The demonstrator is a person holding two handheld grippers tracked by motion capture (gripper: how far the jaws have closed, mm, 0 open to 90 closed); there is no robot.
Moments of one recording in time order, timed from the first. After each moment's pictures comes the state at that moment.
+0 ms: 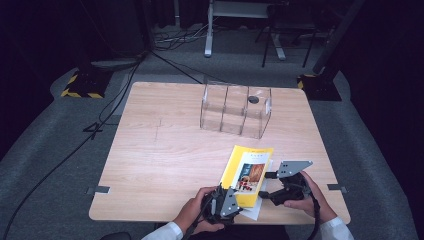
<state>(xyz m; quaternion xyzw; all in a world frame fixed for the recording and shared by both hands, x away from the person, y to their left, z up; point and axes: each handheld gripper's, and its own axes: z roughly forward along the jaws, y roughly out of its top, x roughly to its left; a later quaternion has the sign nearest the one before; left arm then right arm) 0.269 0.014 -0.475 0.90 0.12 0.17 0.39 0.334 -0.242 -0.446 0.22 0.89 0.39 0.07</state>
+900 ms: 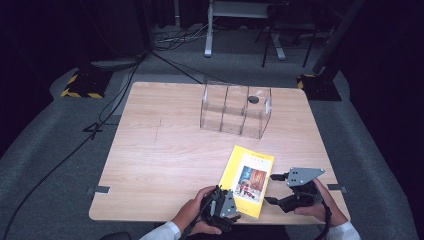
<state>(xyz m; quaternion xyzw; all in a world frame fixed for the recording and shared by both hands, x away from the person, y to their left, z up) 0.275 0.020 -0.492 0.92 0.12 0.14 0.35 0.315 -0.262 -0.439 0.17 0.90 0.39 0.09</state>
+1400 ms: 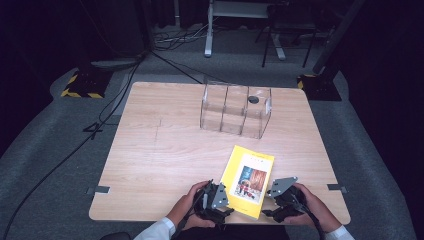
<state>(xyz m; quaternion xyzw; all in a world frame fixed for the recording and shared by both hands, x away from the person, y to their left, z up) 0.289 0.036 -0.497 0.91 0.14 0.13 0.37 0.307 -0.235 -0.475 0.18 0.95 0.23 0.07</state>
